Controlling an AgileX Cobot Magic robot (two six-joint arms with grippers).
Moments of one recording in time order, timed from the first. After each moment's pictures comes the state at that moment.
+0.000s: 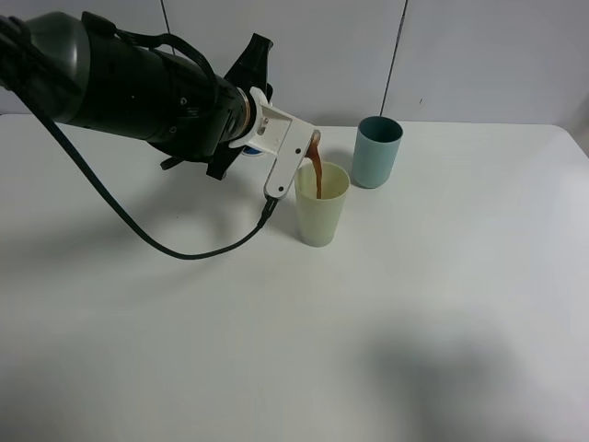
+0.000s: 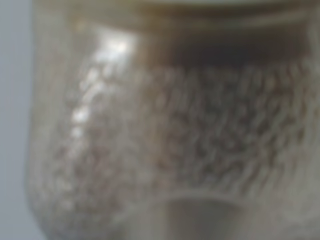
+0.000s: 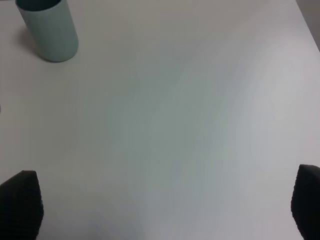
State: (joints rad) left arm -0.77 1.90 -1.14 1.57 0.50 -0.06; right arm -0.01 0.00 -0.50 0.00 1.07 -0.02
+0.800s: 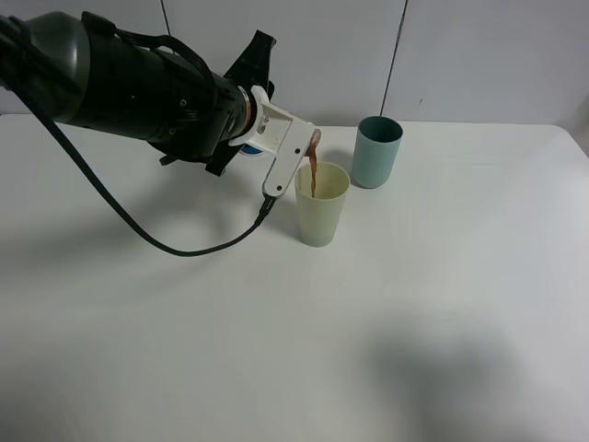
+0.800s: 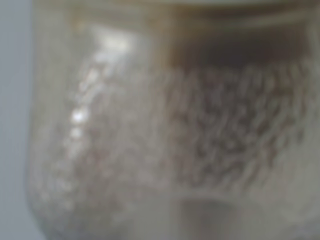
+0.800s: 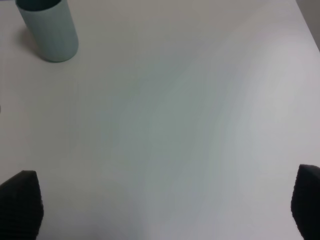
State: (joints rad) left arm -0.77 1.90 -1.14 1.62 0.50 -0.06; right arm -0.01 0.00 -0.50 0.00 1.07 -0.02
